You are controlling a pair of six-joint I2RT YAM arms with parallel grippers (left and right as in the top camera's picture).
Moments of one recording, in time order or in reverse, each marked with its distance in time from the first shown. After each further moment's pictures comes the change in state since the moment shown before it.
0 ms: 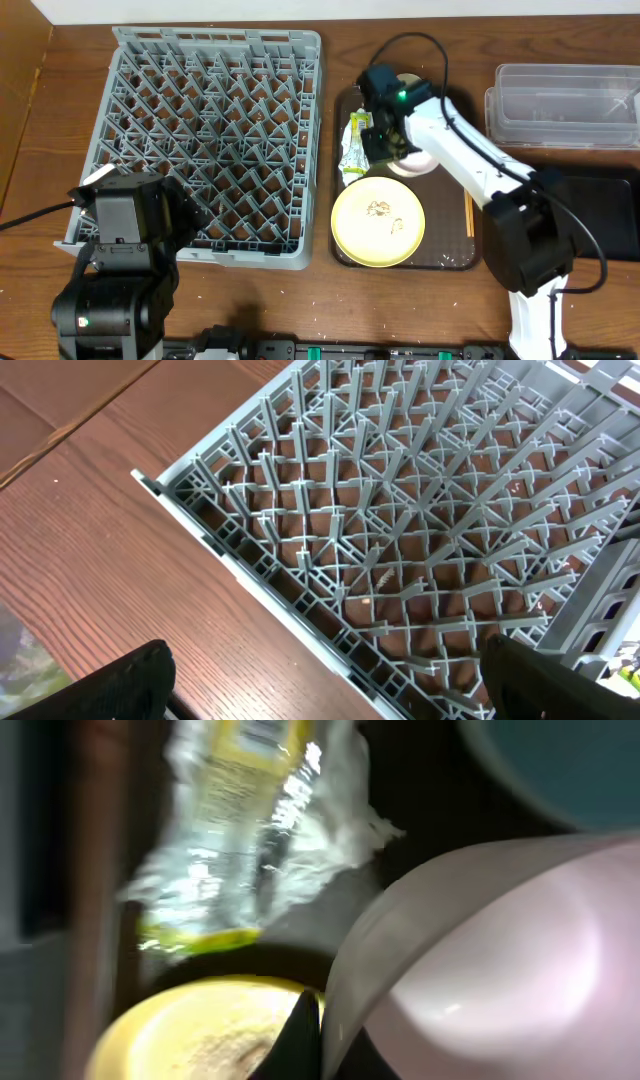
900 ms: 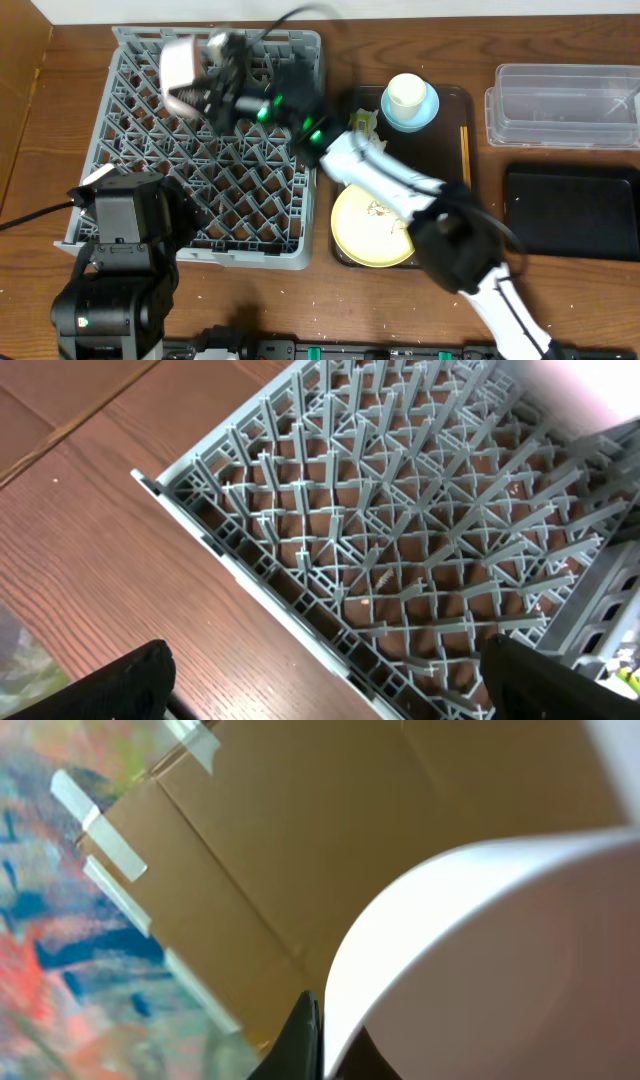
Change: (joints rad) left arm 0.000 0.001 0.002 0.000 0.000 -0.004; right arm 0.292 0.264 0.182 1.733 -0.632 0.537
